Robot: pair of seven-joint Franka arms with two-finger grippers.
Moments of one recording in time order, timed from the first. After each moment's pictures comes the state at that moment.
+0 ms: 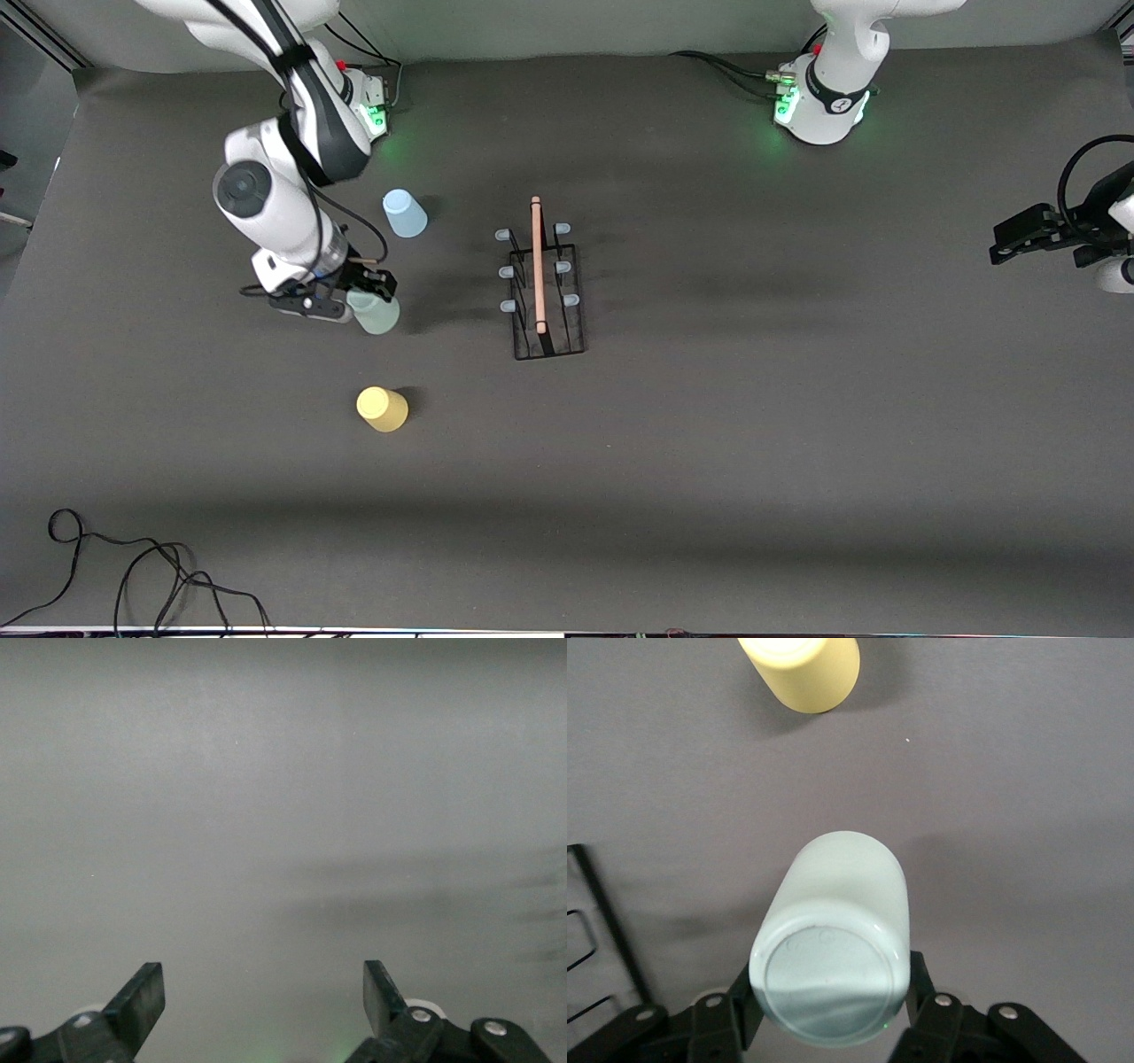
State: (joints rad) left arm -0.03 0.03 0.05 -1.57 -0.01 1.54 0.08; right arm 0.30 -0.04 0.03 -2.38 0.06 2.31 0.54
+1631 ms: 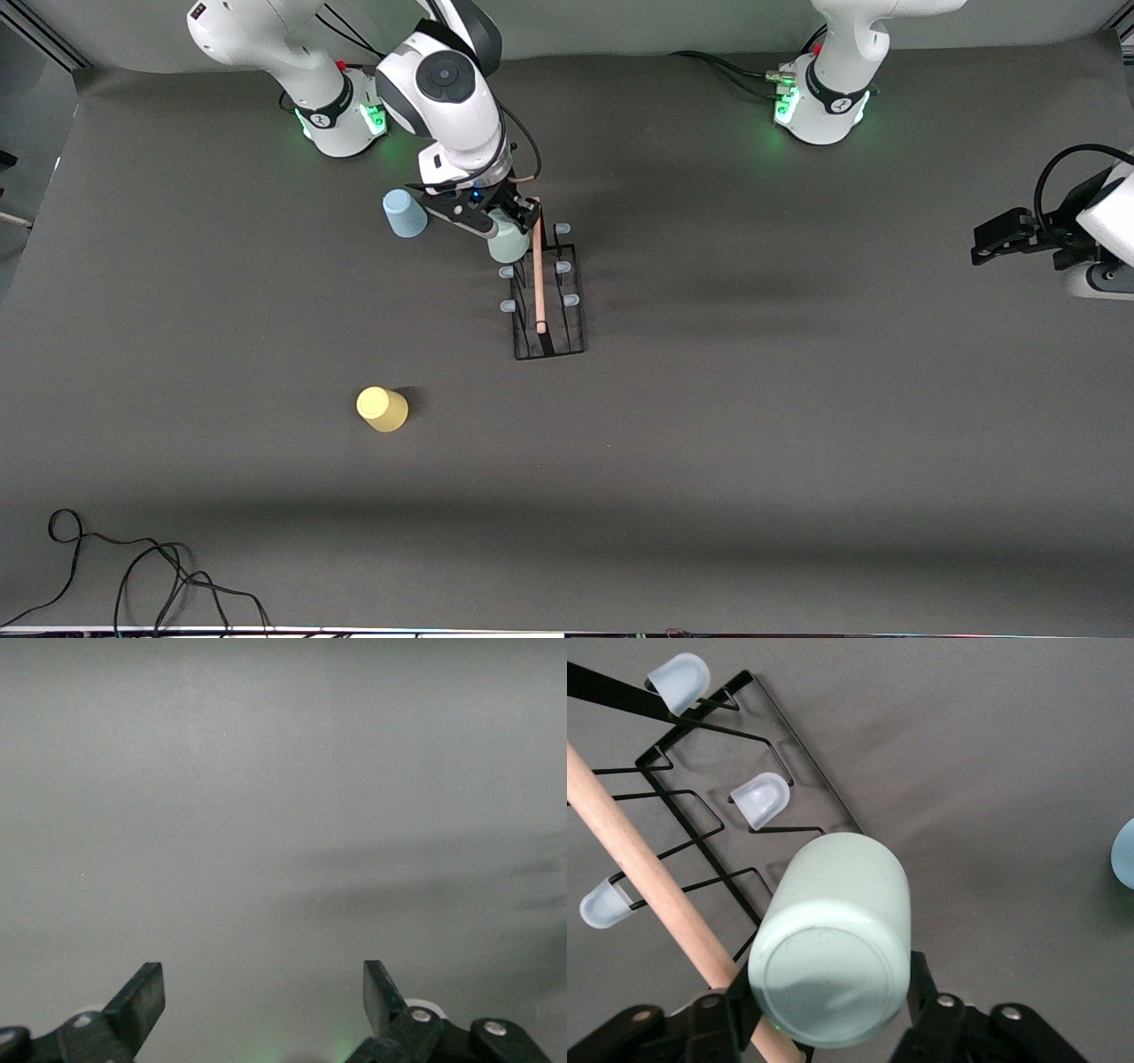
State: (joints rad) left arm -0.05 0.04 0.05 -1.59 -0.01 1.55 0.08; right arm 0.80 0.08 0.04 -2.25 0.06 2.35 1.32
